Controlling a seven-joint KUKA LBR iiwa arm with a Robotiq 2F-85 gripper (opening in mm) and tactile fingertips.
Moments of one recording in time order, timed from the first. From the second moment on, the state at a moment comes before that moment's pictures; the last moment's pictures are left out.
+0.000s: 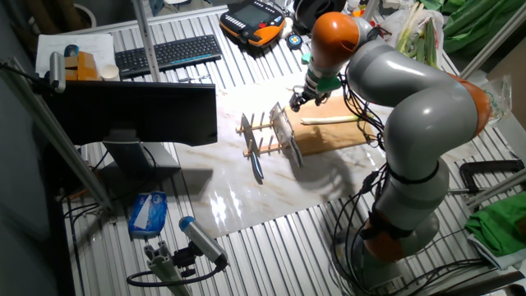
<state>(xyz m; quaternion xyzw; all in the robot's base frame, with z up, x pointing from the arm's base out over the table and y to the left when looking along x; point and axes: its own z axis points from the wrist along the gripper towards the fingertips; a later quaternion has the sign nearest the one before) 0.535 0.044 0.212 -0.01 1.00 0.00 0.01</state>
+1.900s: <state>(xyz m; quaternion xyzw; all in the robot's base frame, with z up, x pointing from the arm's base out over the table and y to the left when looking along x) 0.563 0.067 0.170 0.03 1.00 0.04 -0.01</state>
